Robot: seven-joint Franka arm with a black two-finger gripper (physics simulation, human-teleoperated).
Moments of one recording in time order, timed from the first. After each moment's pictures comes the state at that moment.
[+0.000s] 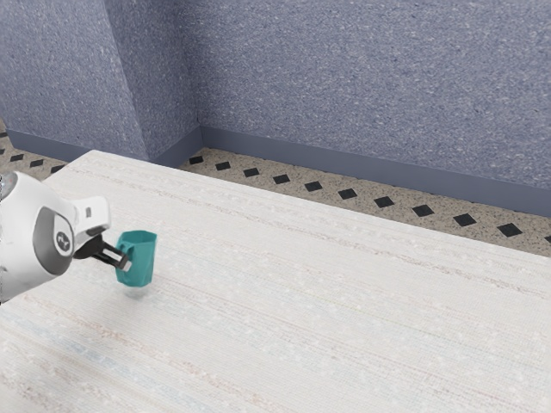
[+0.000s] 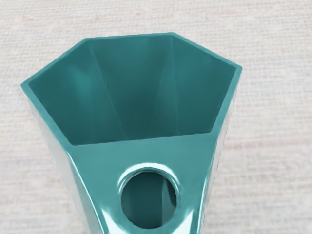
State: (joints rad) arm 0.01 -0.16 0.21 -2.68 -0.50 3.00 0.77
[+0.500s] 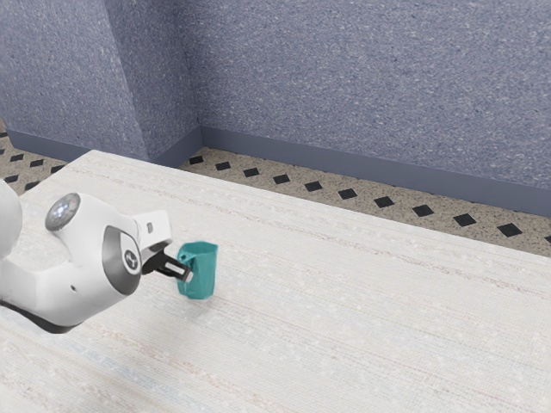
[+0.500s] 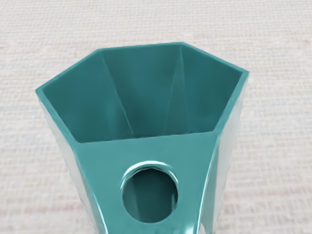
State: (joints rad) arm -0.32 -0.04 0.20 -2.63 -0.84 3.16 0.80
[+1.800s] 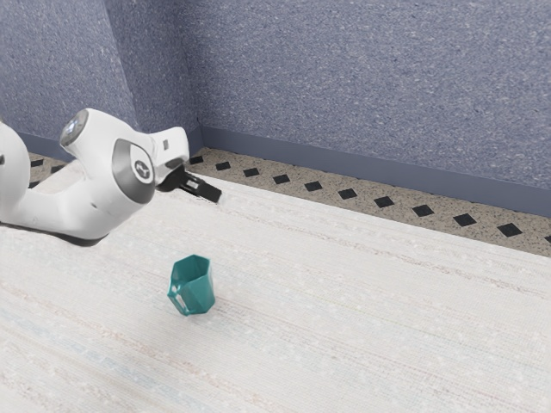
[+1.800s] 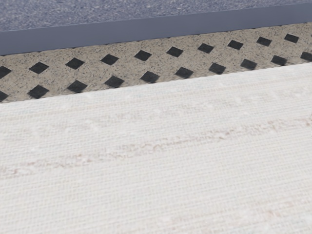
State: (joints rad) arm -0.30 0.04 0.27 -2.23 -0.76 2.89 0.88
